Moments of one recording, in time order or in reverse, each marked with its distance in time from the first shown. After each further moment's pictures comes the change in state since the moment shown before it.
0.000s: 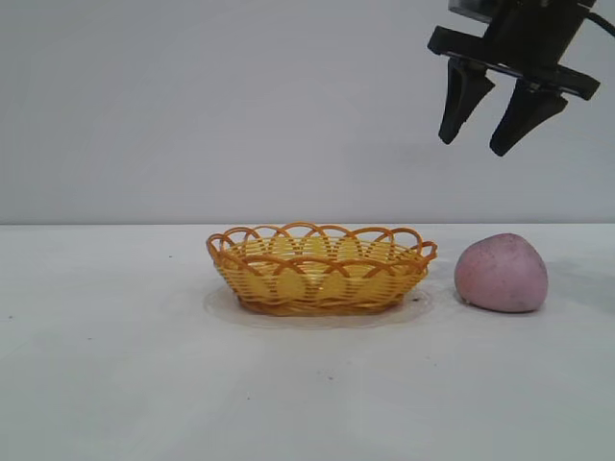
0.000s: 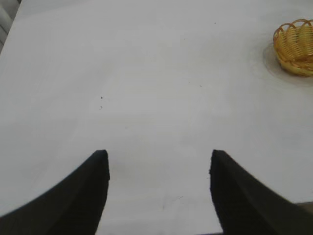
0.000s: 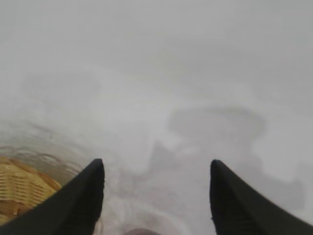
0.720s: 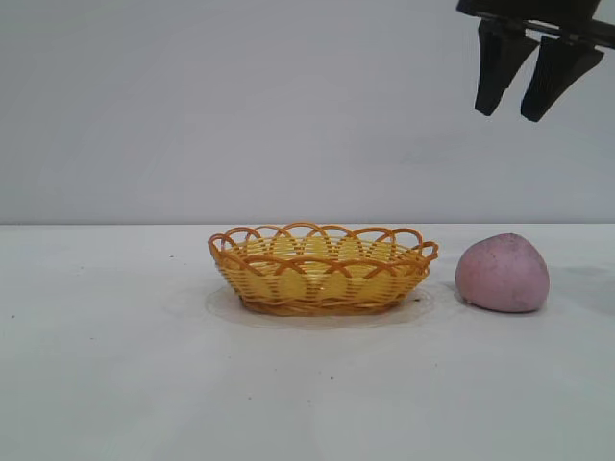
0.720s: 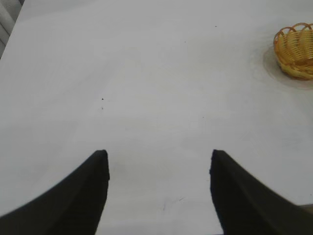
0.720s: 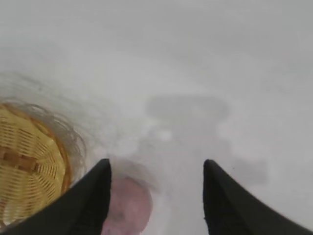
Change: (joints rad) left arm 0.000 0.000 0.000 0.001 -0.004 -0.004; right arm 0.000 -0.093 0.000 -0.189 0.177 0.055
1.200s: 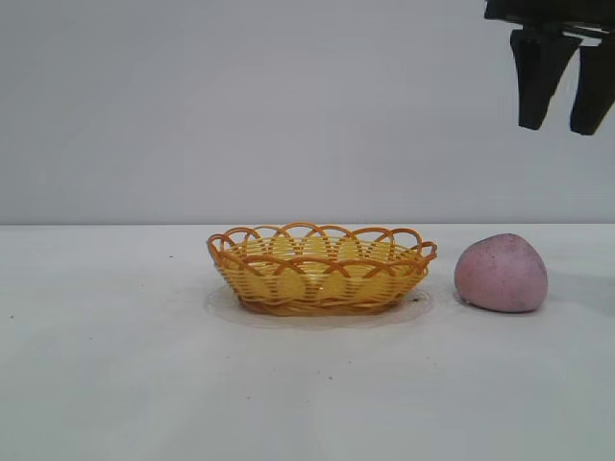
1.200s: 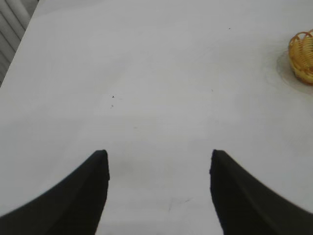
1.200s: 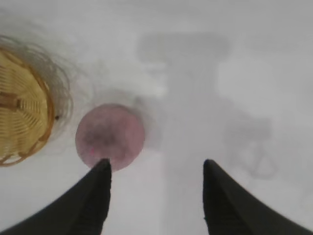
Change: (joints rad) left arm 0.060 0.000 0.000 0.000 0.000 0.000; right arm 0.000 0.000 0.000 -0.079 0.238 0.128
